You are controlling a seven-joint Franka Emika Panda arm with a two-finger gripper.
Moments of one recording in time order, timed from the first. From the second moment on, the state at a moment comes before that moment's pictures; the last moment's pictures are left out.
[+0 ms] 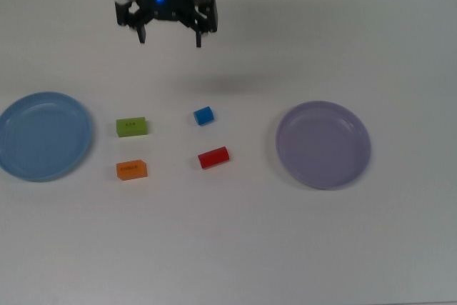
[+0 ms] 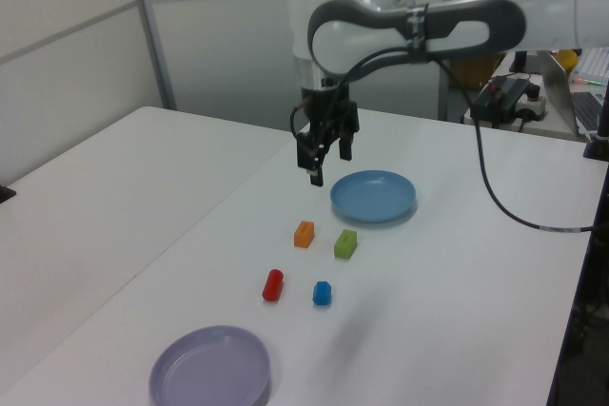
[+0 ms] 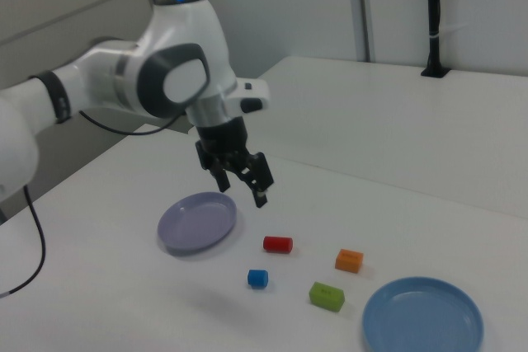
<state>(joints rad) -0.20 0.14 0.21 -1.60 -0.05 1.74 0.08</state>
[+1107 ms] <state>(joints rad) -0.10 0.46 0.21 -1.57 -0.18 2.00 -0.05</state>
